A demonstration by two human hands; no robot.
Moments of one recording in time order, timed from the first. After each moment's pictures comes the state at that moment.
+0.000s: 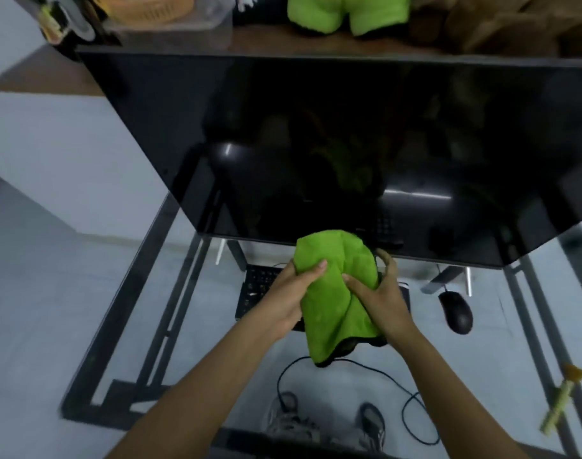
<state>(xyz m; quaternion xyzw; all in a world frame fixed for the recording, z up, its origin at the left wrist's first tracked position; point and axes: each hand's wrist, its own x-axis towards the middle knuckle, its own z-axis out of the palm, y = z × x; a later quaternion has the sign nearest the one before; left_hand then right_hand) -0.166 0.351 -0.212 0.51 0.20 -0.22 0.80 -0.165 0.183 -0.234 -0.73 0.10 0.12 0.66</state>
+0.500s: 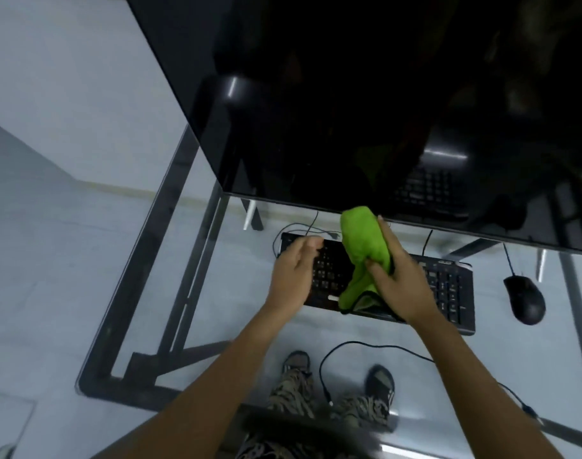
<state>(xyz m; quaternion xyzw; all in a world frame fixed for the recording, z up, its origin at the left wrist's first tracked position) -0.153 0.431 -0.311 0.75 0.15 -0.06 0.64 -0.133 0.238 -0.311 -0.90 -0.05 0.10 0.41</state>
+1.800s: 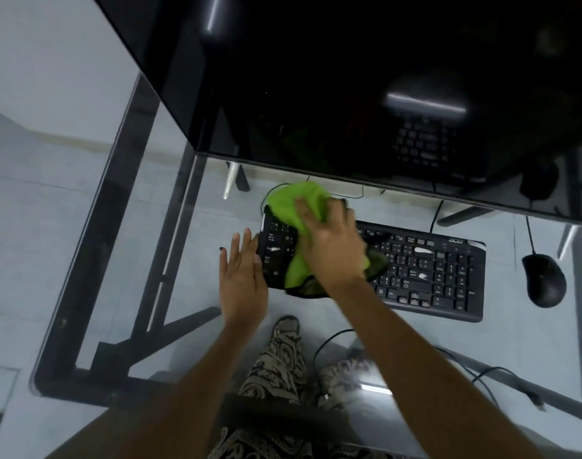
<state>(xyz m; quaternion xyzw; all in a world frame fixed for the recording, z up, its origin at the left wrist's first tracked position) -0.193 0.474 -0.431 0.94 0.15 0.04 0.32 -0.109 0.336 -0.371 -0.98 -0.13 0.02 0.11</state>
